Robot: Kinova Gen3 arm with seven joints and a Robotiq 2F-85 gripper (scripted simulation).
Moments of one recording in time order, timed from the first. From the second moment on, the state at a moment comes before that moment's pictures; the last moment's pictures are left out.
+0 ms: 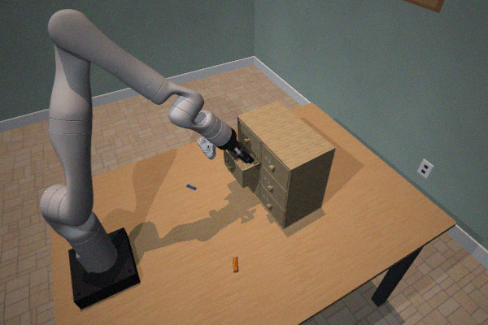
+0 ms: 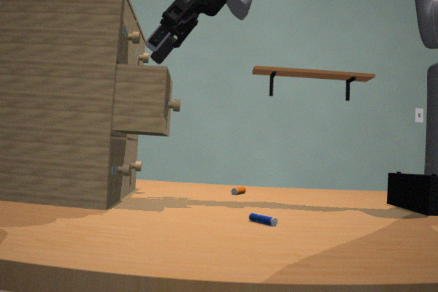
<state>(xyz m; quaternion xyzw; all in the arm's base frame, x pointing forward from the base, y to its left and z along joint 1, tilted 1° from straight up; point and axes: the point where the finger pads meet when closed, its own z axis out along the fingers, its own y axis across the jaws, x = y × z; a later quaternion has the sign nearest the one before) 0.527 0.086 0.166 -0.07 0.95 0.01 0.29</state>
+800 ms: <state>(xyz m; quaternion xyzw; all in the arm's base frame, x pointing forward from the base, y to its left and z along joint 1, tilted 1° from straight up) 0.452 0.066 0.167 -0.06 0.96 0.00 0.28</state>
